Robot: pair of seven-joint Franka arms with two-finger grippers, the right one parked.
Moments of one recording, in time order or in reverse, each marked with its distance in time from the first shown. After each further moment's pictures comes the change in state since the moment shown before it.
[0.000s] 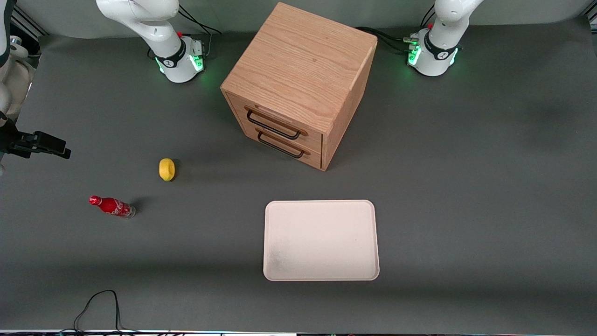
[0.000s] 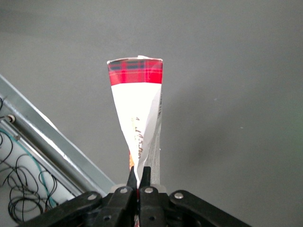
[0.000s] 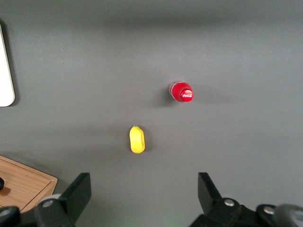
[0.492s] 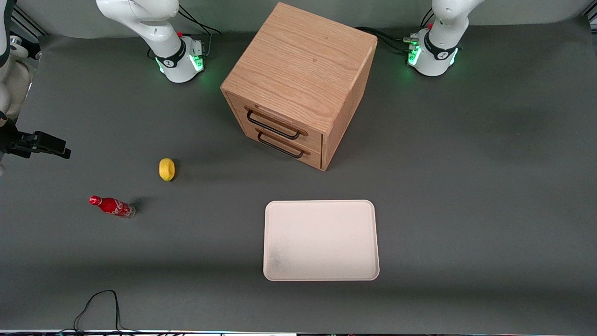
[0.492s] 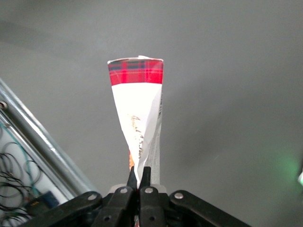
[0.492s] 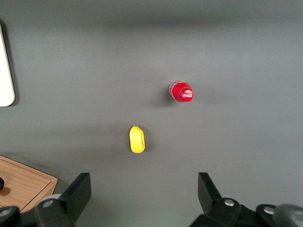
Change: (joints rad) arm -0.195 0.012 -0.017 0.085 0.010 -0.126 -0.381
